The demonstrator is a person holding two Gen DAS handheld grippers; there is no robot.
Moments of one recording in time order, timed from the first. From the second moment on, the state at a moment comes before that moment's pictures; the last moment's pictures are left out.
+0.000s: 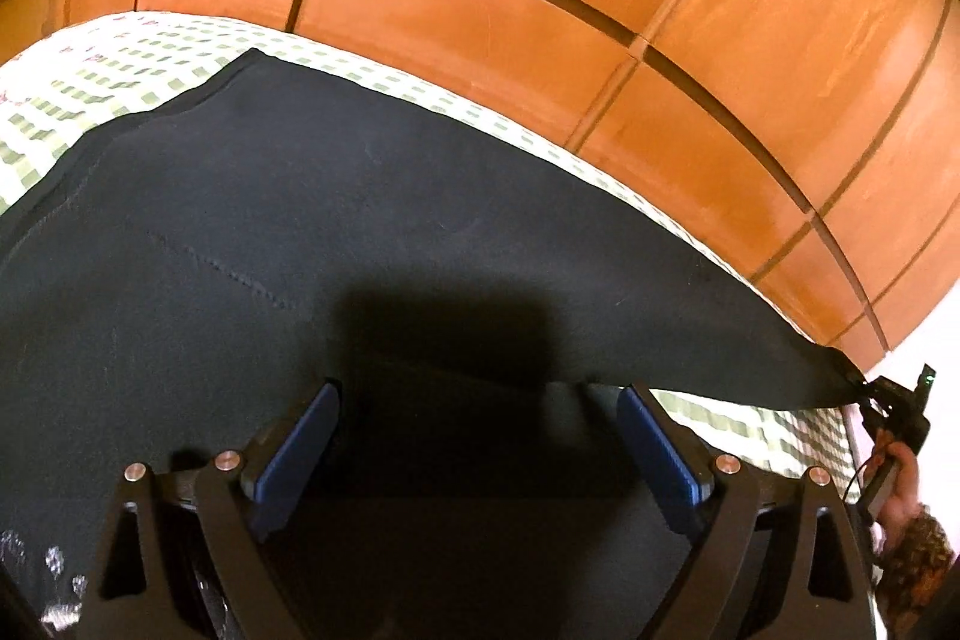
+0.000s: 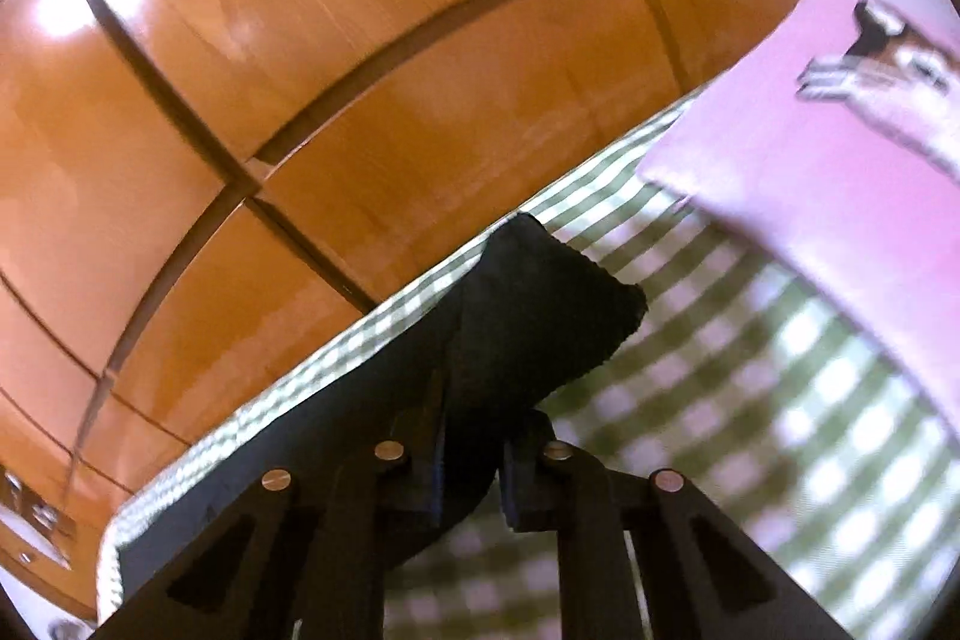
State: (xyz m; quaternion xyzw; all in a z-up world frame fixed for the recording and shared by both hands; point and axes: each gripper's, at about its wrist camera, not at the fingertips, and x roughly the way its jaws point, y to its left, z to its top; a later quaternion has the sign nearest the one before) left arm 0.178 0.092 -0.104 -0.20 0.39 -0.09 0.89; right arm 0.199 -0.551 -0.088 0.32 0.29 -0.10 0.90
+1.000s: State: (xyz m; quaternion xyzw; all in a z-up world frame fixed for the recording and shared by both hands) left arm 0.255 0.079 -0.109 -0.10 0.40 0.02 0.91; right arm 0.183 -0.458 -0.113 0.20 0.36 -0.13 0.90
